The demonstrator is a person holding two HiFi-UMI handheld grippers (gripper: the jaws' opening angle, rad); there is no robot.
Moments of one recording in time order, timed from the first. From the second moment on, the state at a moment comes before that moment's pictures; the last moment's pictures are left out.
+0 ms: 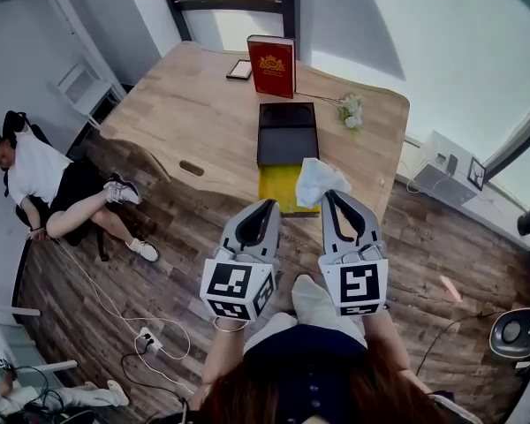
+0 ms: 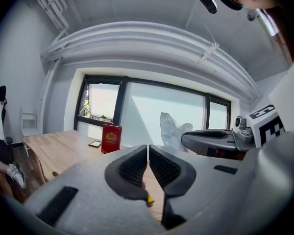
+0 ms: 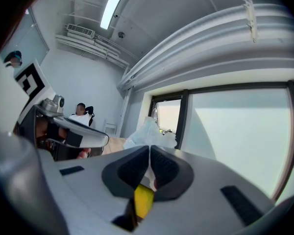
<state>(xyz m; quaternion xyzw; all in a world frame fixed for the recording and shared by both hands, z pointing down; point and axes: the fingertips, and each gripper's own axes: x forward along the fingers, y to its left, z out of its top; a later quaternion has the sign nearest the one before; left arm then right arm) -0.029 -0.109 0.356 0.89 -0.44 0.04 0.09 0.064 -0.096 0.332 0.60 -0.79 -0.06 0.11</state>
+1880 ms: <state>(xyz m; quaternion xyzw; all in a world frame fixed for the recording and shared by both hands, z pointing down) -0.058 -0.281 0.395 0.86 -0.49 0.04 0.15 0.026 -0.258 0.499 0.44 -0.83 -0.07 0.34</state>
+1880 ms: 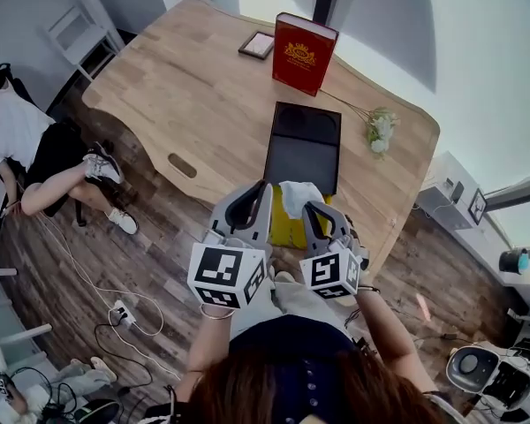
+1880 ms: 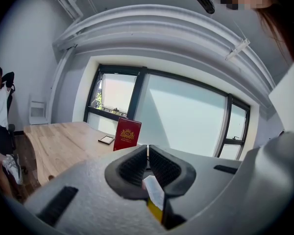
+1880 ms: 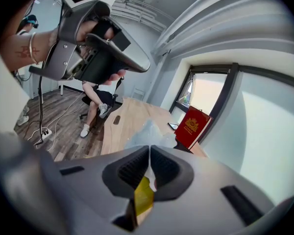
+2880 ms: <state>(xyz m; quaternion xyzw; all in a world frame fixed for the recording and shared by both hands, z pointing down) -0.082 -0.303 0.423 0.84 -0.52 0.06 0.17 0.013 -0.264 0.616 0.35 -0.83 -0.01 0.43</state>
